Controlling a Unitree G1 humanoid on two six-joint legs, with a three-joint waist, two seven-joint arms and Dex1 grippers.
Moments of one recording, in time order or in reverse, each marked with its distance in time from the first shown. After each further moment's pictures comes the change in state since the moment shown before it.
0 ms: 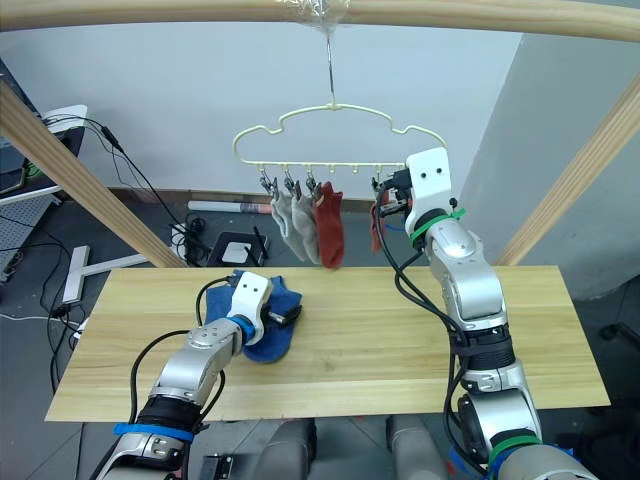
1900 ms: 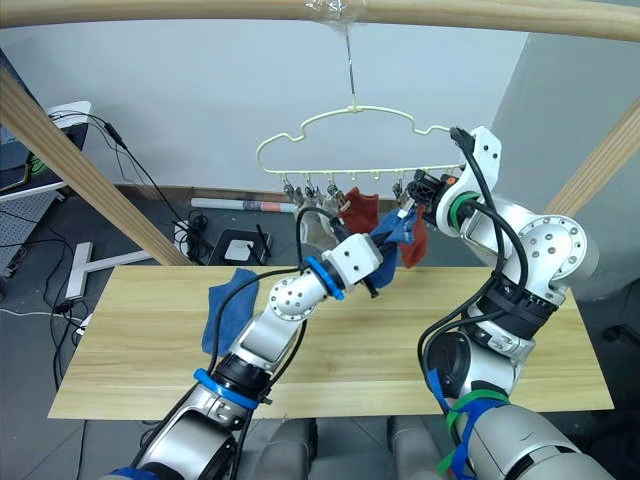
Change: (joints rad) left arm -0.267 -0.242 -0.283 -0.068 0.297 -0.586 -0.021; right arm -0.320 0.170 -0.705 -0.160 0.437 1.018 -0.267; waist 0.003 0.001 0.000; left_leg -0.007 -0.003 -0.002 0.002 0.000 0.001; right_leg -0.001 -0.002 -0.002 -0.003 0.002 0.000
